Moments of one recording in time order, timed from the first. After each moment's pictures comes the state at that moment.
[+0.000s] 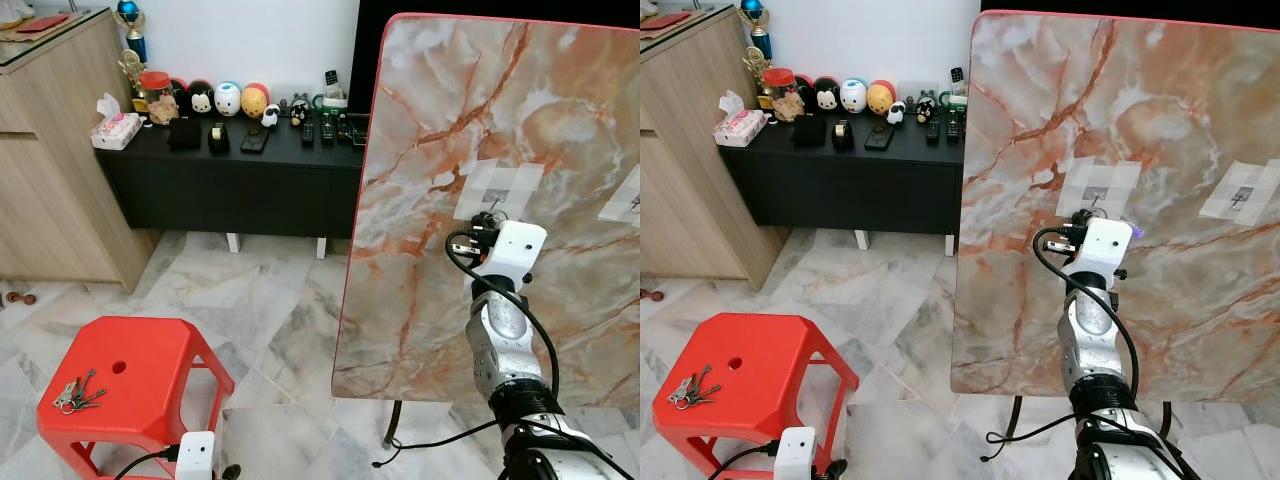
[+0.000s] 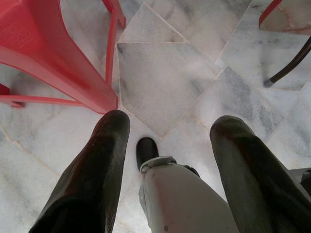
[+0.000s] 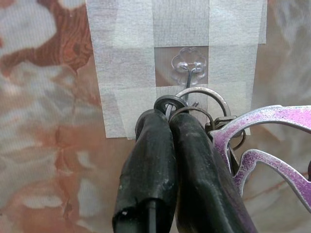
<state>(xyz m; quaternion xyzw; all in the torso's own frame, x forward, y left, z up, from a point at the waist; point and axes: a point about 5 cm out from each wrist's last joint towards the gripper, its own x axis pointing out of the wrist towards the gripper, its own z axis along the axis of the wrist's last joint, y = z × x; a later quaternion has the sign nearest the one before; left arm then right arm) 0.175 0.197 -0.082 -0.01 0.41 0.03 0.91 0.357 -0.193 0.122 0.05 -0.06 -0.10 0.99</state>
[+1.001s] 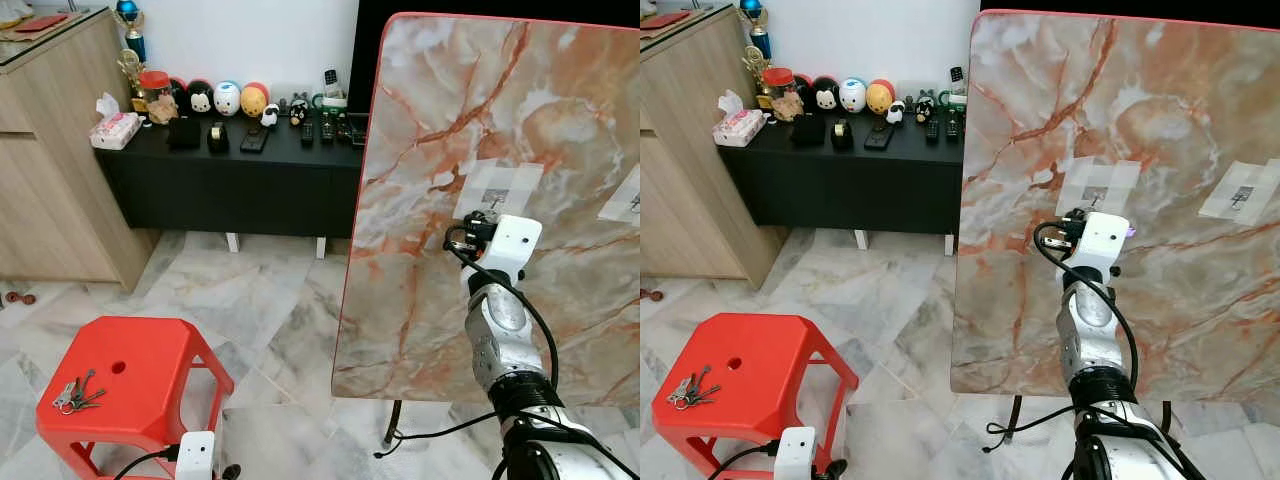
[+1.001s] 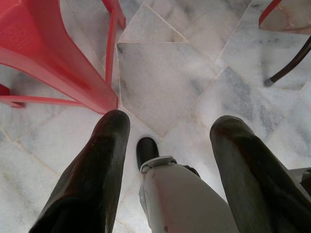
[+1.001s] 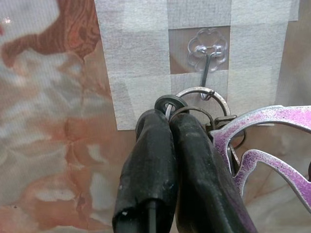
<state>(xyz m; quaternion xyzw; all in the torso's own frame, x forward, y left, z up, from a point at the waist) 0.175 0.197 -0.082 -0.01 0.41 0.03 0.91 0.362 -0.190 0.122 0.07 -0.03 -0.07 0.99</state>
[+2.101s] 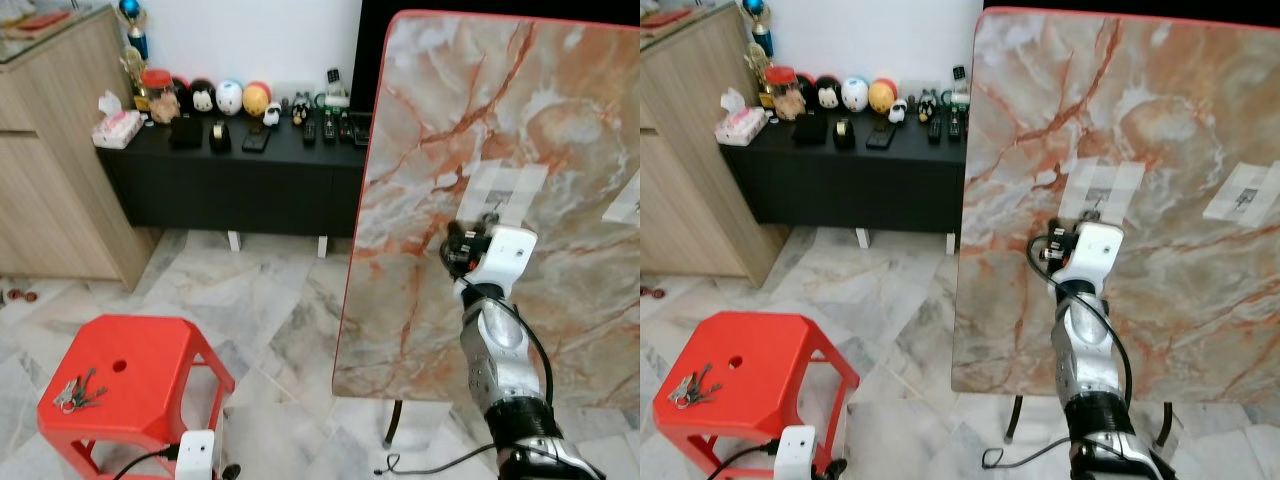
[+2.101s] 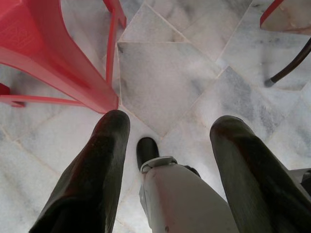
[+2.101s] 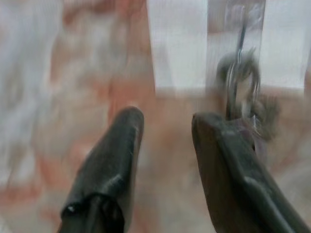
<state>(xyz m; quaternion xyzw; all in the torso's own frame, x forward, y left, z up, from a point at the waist) 0.176 0.197 -0.082 -0.01 0.41 0.03 0.91 0.335 -0.176 0.103 0.08 -0.02 -0.03 1.00</state>
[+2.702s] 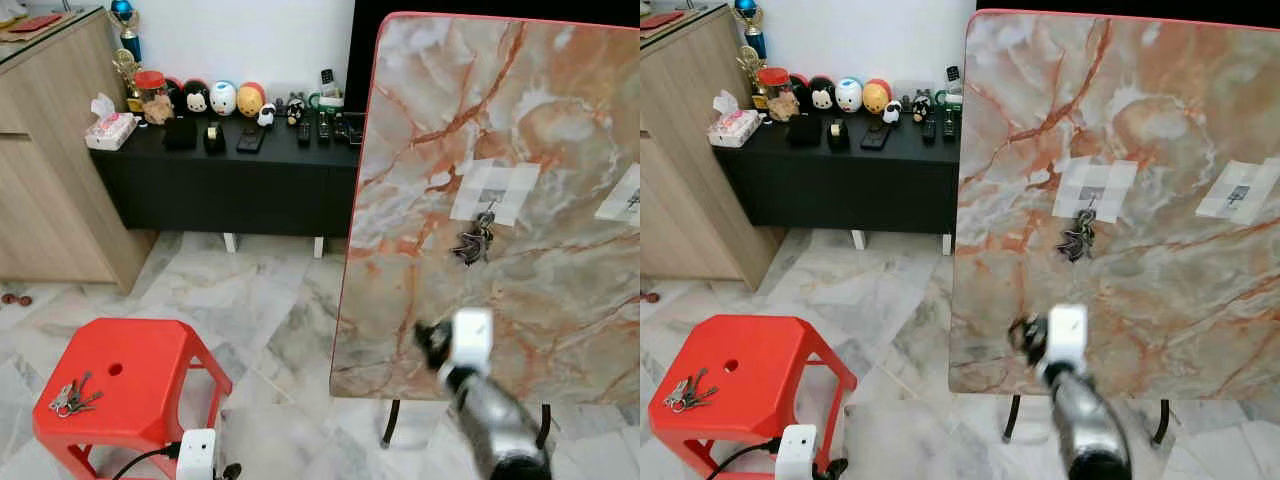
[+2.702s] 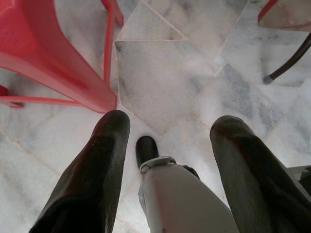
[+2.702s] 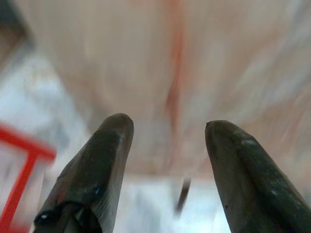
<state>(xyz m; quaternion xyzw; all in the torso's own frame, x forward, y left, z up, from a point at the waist) 0.179 0.196 -0.081 -0.01 0.41 0.03 0.91 0.267 -0.165 -0.023 0.05 0.27 0.02 0.96</state>
